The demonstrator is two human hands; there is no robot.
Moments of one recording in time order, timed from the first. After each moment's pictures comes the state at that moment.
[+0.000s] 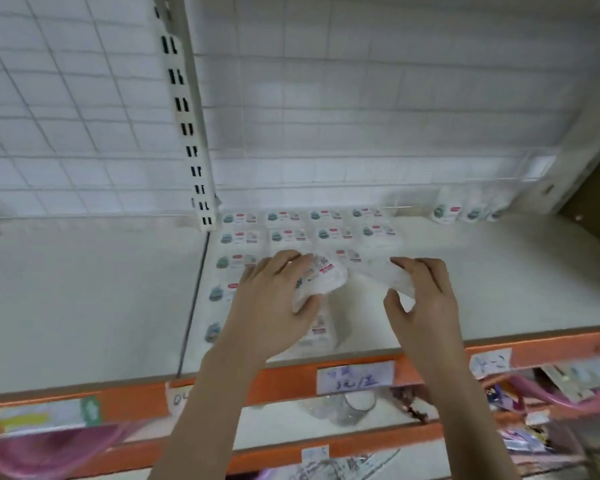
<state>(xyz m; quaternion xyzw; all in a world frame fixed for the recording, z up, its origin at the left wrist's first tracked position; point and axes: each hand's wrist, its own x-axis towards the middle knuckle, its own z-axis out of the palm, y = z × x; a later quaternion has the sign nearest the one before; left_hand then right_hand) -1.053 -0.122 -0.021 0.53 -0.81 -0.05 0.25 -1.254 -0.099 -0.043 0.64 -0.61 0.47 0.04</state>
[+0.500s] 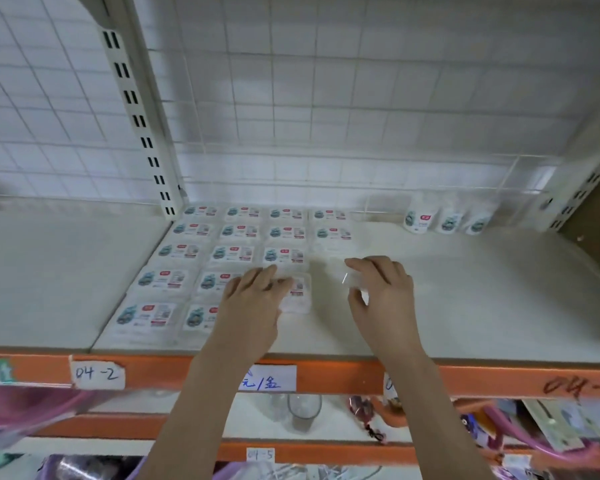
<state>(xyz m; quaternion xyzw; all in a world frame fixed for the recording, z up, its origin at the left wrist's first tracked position) -1.158 -0.116 -0.046 0.62 -0.77 0.00 0.14 -1.345 -0.141 -0.060 0.74 -0.55 0.39 0.05</state>
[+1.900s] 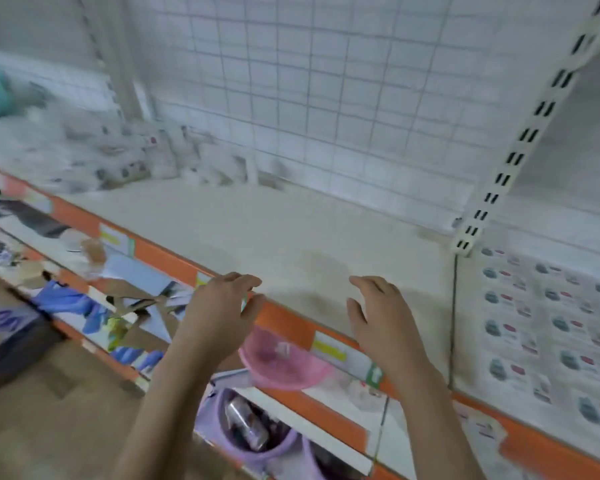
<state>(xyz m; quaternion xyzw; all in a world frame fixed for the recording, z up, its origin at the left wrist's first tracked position) -0.727 0.006 -0.038 0.80 -0.54 -0.01 0.26 -0.919 -0.103 -0.051 0.87 -0.43 0.22 -0.11</state>
